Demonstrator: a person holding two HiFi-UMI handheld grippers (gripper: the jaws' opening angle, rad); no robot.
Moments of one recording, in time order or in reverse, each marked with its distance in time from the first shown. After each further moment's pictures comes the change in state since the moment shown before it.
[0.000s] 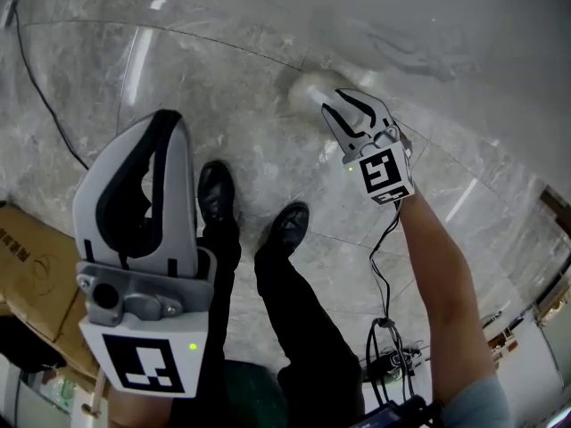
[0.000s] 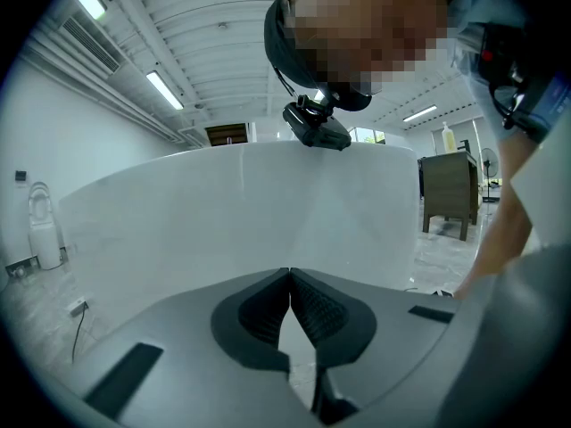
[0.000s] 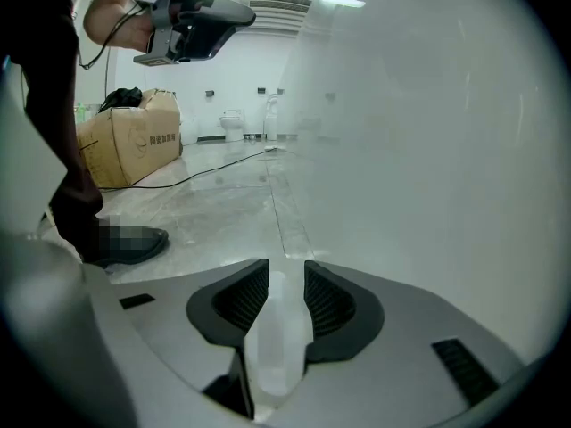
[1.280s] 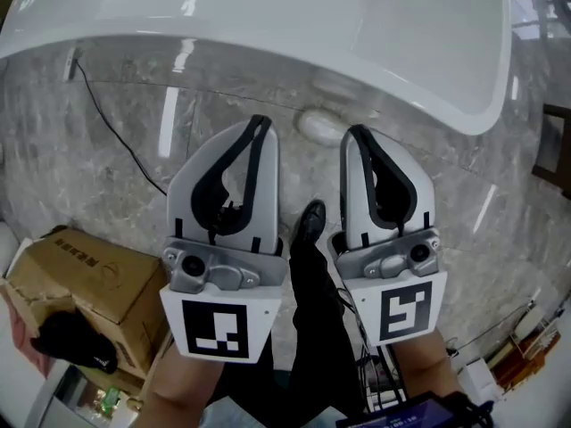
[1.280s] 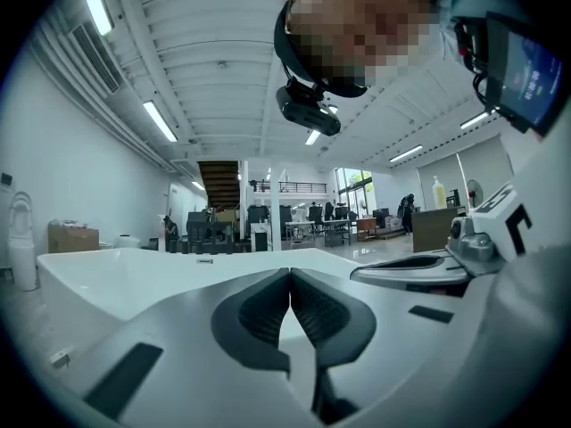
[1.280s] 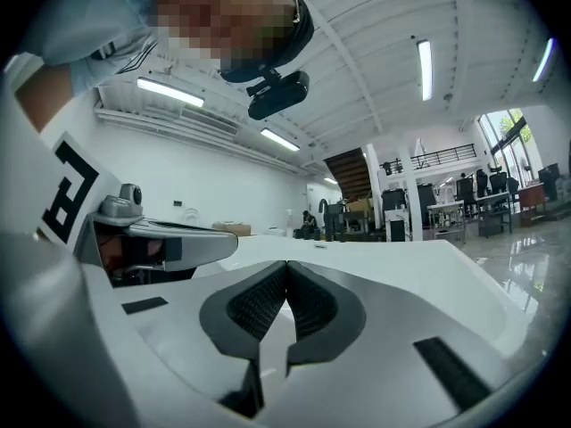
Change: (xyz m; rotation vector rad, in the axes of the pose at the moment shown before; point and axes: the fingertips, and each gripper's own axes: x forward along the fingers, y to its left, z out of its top) left arm -0.082 -0.006 0.308 -0.024 -0.248 -0.079; right arm -0.367 -0.021 0.447 0.301 -0.657 -0.518
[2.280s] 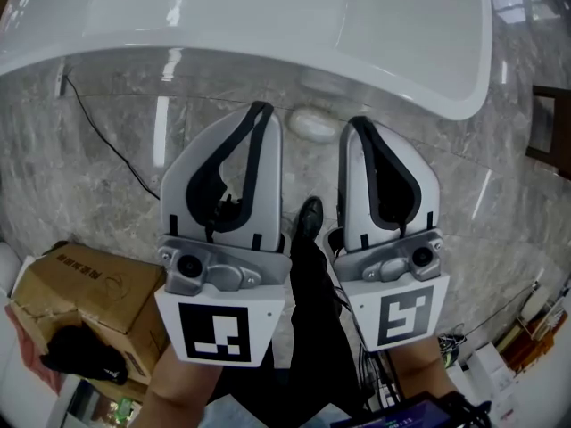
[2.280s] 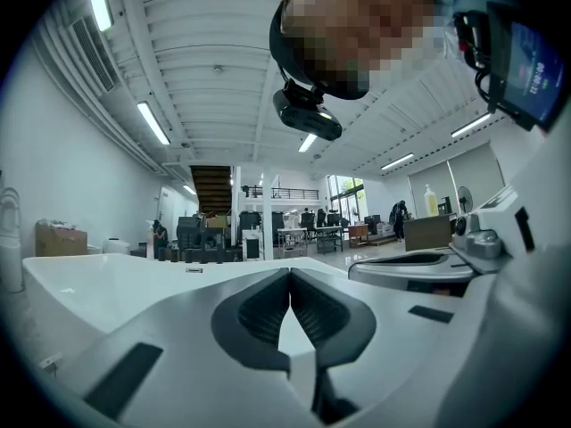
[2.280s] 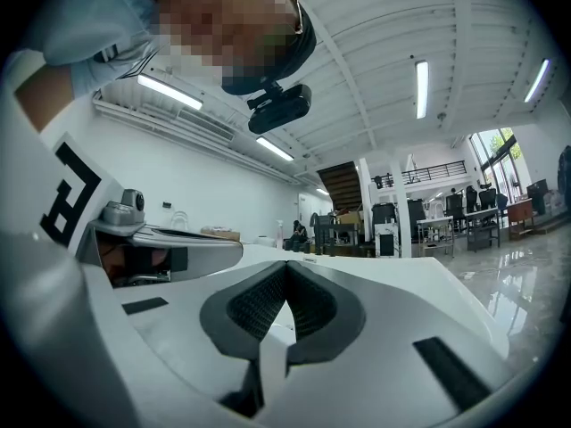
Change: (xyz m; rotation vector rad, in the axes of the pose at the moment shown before) left arm 0.010 -0.006 0.025 0.009 -0.041 -0.064; right arm -0.003 -0.005 0.035 -0.035 -0.069 -0.075
